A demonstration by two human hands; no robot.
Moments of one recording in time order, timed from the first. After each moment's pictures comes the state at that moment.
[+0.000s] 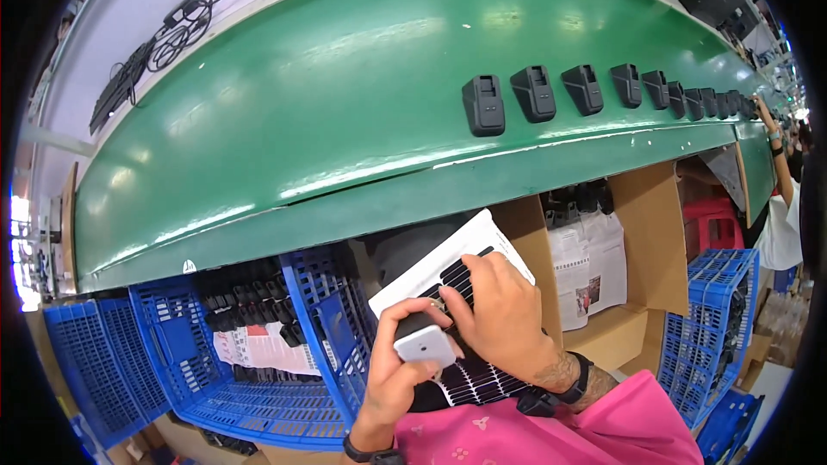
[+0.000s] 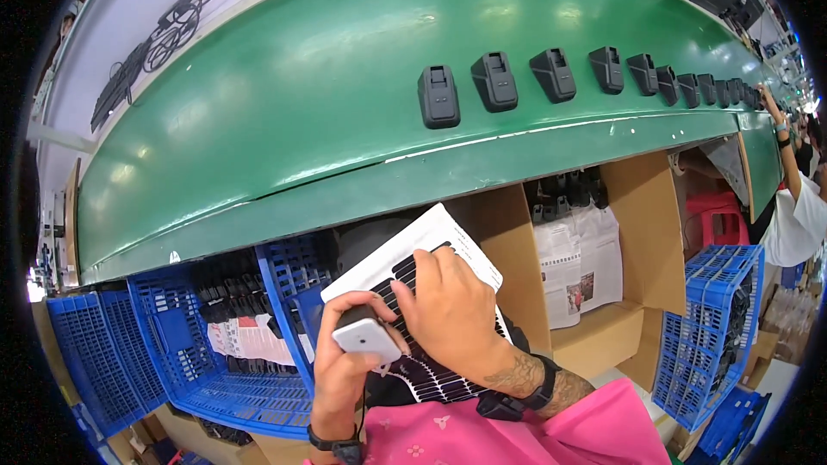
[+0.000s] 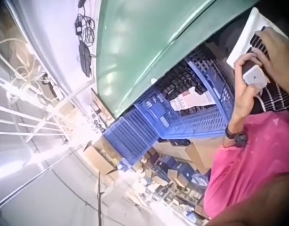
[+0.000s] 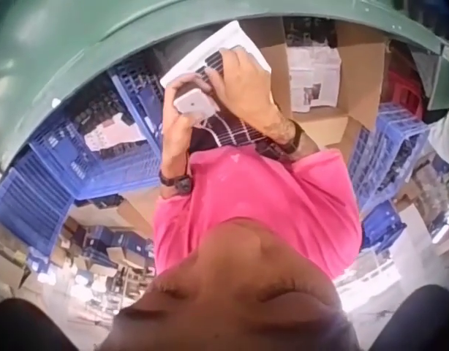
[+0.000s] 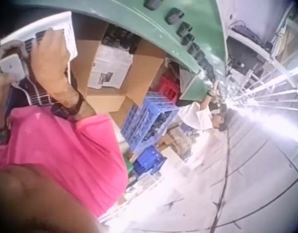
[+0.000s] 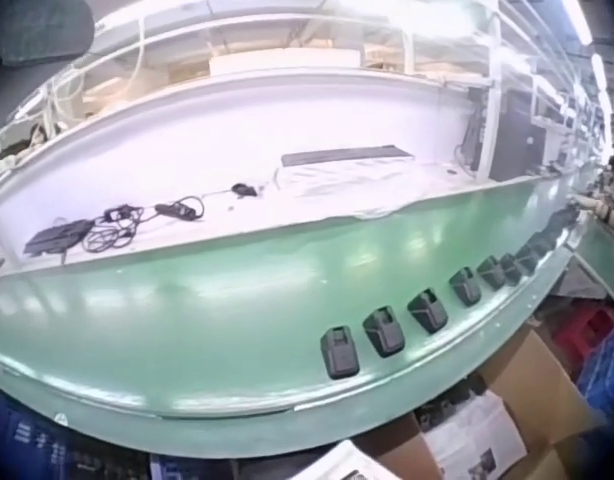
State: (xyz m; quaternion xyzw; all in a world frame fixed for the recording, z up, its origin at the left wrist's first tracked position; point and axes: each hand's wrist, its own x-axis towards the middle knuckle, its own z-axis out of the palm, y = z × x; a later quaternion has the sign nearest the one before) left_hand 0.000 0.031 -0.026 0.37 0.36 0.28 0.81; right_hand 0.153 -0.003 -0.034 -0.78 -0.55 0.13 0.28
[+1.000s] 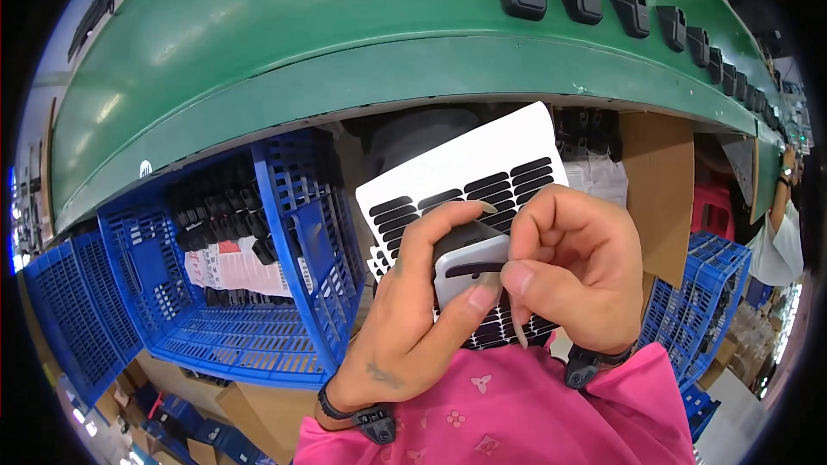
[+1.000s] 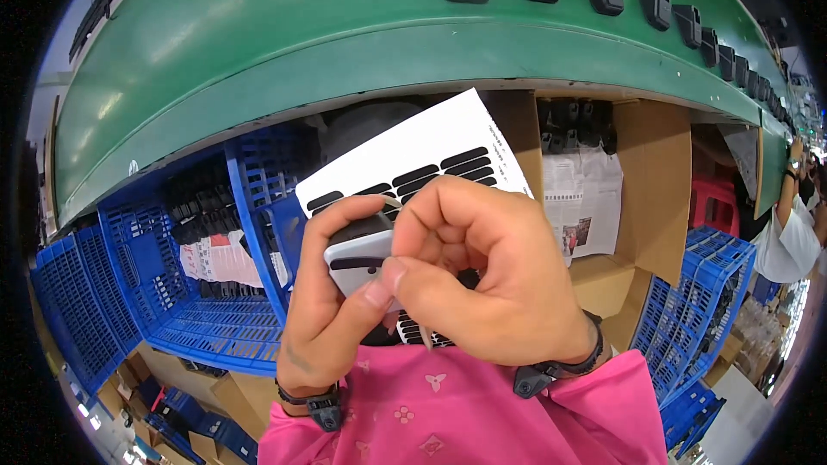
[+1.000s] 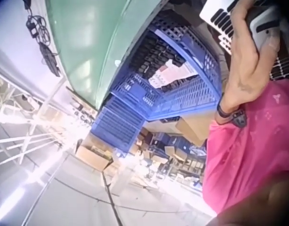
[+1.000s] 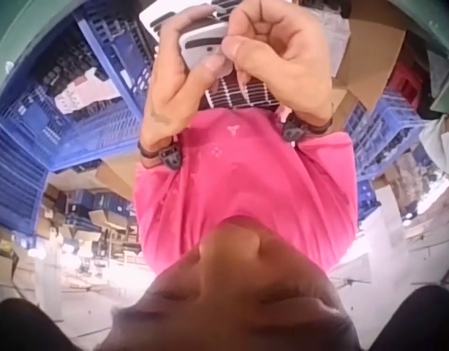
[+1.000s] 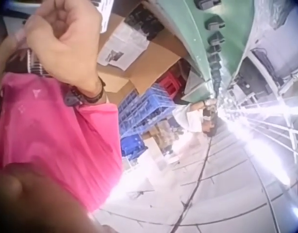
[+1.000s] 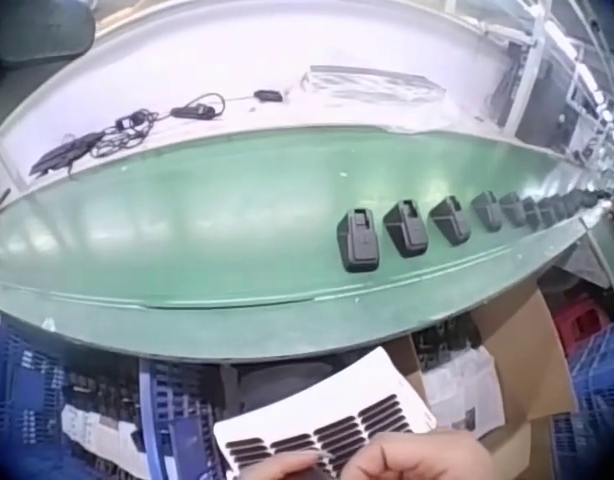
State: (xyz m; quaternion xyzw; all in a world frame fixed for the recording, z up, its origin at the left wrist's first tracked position) left_hand 0.005 0.031 0.000 0.52 0.35 0.18 0.76; right_hand 0.172 -0.014 0.034 -0.55 -0.24 0.63 0.49
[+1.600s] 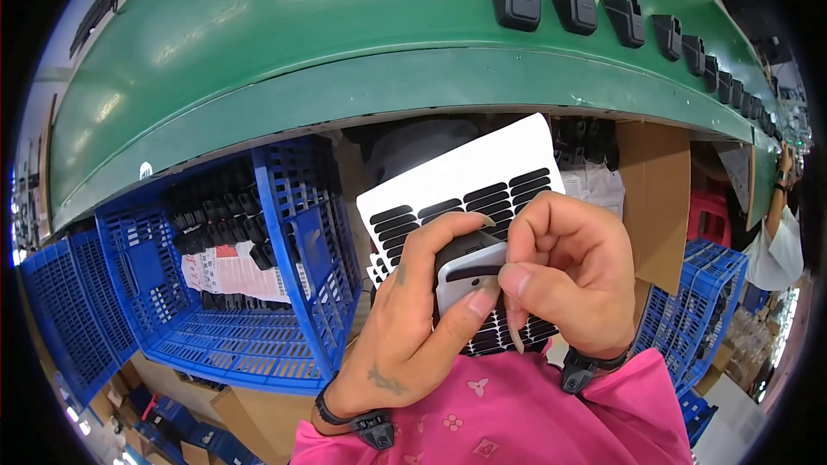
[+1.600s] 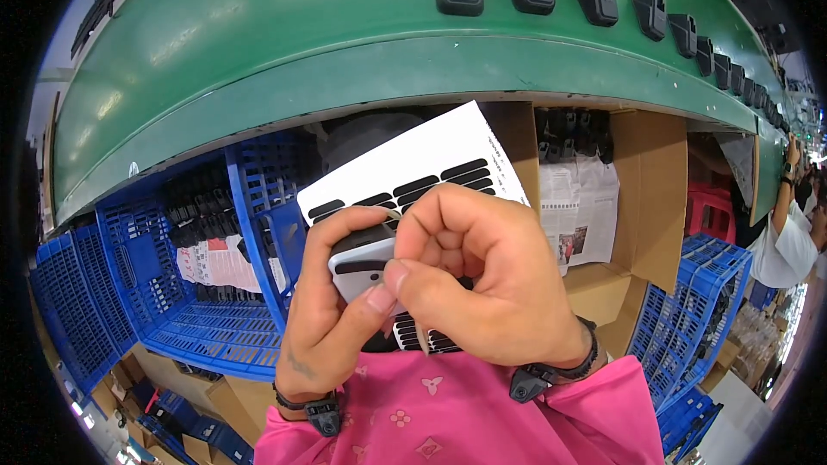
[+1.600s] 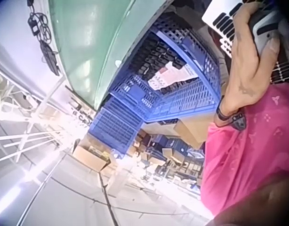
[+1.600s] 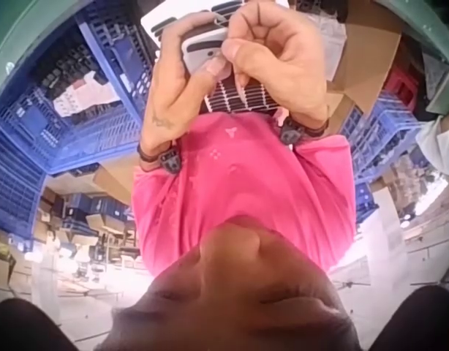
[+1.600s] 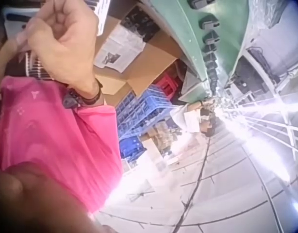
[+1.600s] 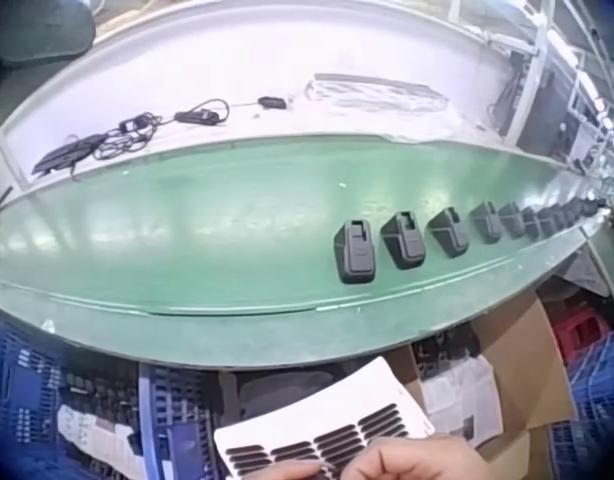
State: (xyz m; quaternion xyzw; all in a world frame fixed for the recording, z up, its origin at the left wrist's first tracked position) left_hand 0.004 0.032 0.003 0.55 0.35 0.18 0.73; right_hand 0.171 -0.013 0.032 -0.54 -0.22 0.64 0.50
